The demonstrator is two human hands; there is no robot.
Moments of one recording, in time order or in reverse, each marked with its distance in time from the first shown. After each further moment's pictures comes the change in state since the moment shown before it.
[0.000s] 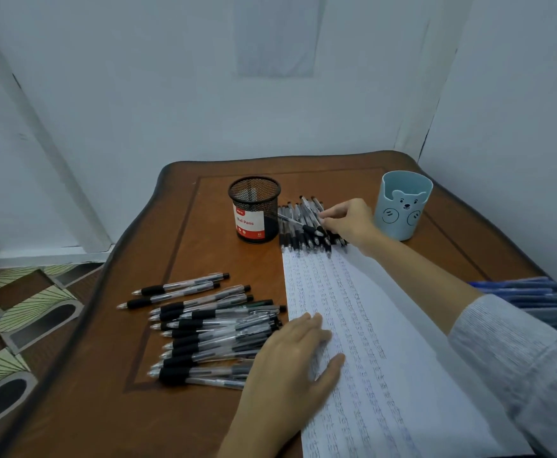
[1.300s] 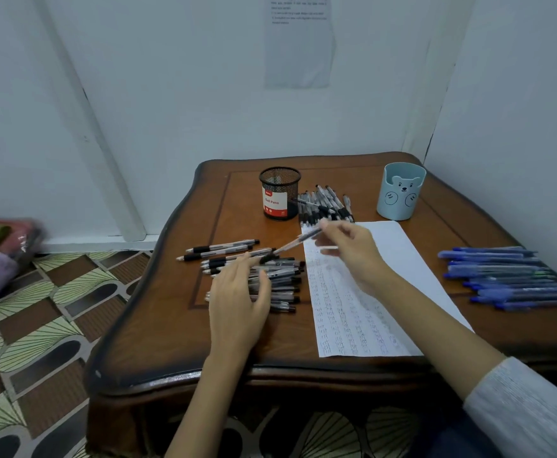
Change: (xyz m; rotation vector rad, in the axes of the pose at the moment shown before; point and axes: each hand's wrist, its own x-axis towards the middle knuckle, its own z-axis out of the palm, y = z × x) left_hand -0.046 -0.017 -0.062 0.110 0.463 -0.283; right_hand -0.163 -0.022 0.013 0.543 -0.156 -0.058
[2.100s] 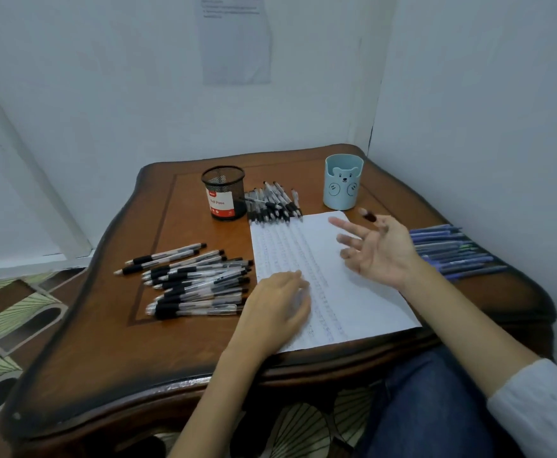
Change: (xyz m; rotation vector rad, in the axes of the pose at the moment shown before) left_hand -0.010 0.060 0.062 -0.040 -0.526 0.381; right_hand -0.025 -0.001 -0.118 0.764 0.026 0.418
